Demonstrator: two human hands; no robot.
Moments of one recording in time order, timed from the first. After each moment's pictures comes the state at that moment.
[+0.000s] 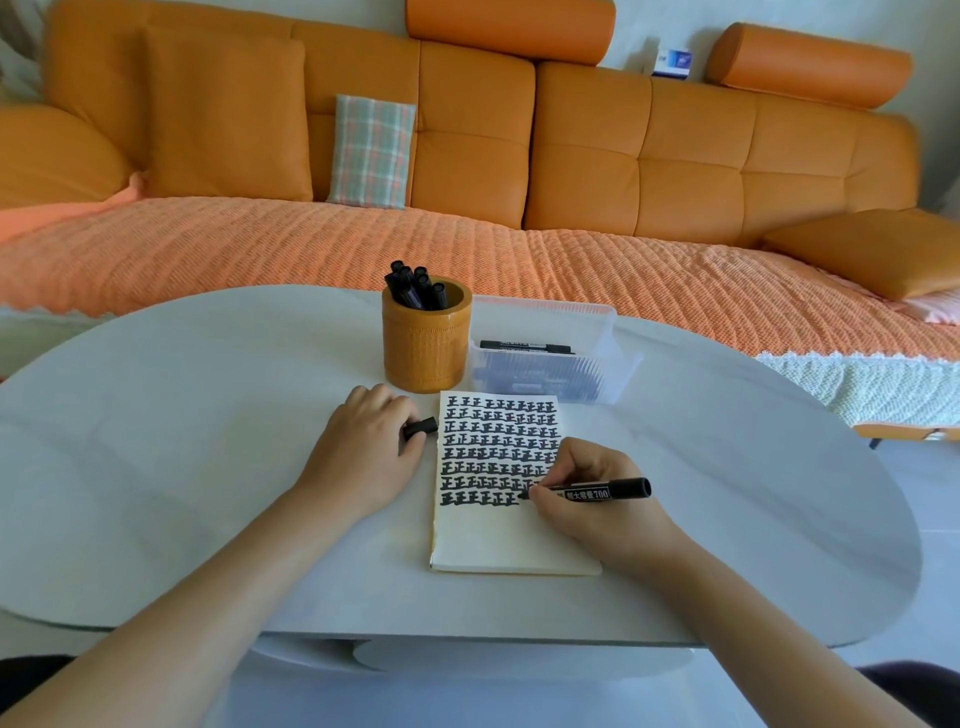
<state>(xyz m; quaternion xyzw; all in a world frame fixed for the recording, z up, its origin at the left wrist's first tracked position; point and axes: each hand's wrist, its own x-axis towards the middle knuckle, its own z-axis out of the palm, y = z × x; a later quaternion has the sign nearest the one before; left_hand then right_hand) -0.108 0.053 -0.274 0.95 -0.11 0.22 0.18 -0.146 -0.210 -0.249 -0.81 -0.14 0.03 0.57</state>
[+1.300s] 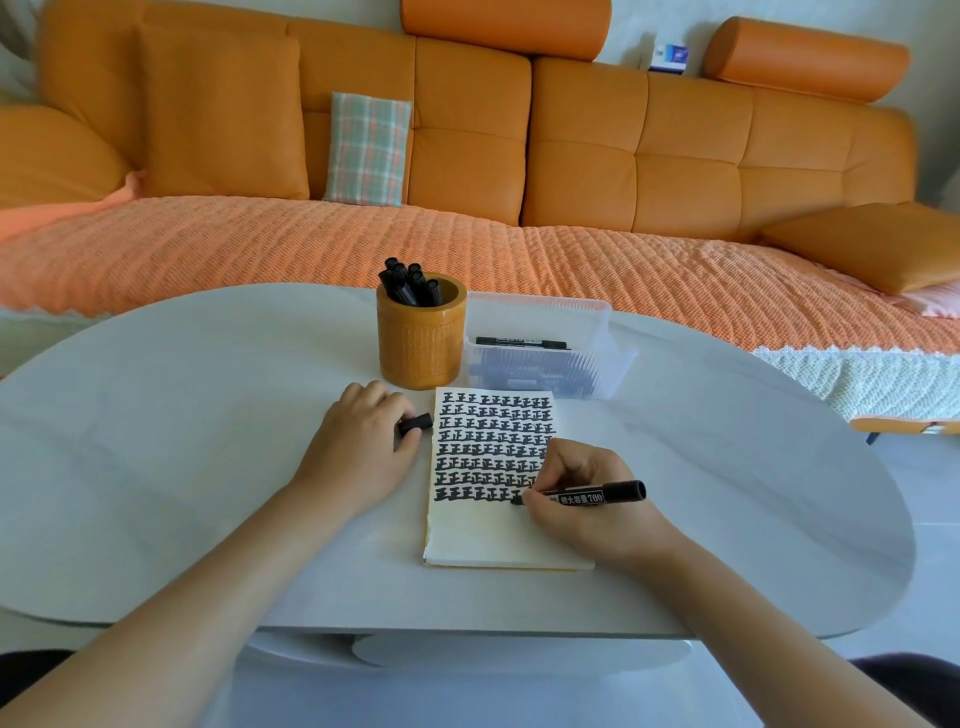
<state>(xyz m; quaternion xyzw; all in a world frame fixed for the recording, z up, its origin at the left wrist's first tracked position) -0.110 0.051 -0.271 0.95 -0.10 0.22 0.18 -0.147 -0.211 -0.251 -0.80 -0.20 0.03 0.57</state>
